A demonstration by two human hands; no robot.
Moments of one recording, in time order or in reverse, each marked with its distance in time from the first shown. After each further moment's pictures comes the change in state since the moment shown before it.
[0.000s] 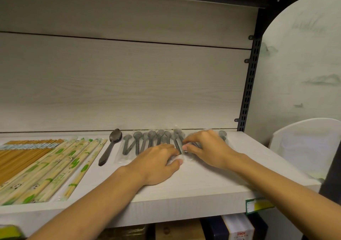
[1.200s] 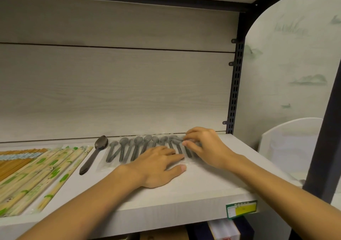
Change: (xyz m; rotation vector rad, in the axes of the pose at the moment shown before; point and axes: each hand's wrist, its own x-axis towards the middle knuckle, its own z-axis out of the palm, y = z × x) left_hand 0.026 0.031 0.003 0.215 -0.207 0.061; right_hand -0.014 0.027 -0.022 0.037 0.126 -0.006
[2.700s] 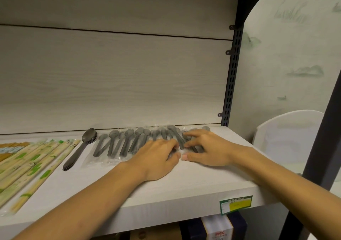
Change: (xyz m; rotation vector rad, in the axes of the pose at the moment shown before) left_hand 0.024 0.011 0.012 -0.132 0.271 0.004; right_hand -0.012 0.031 -0.004 -0.132 -0.383 -0.023
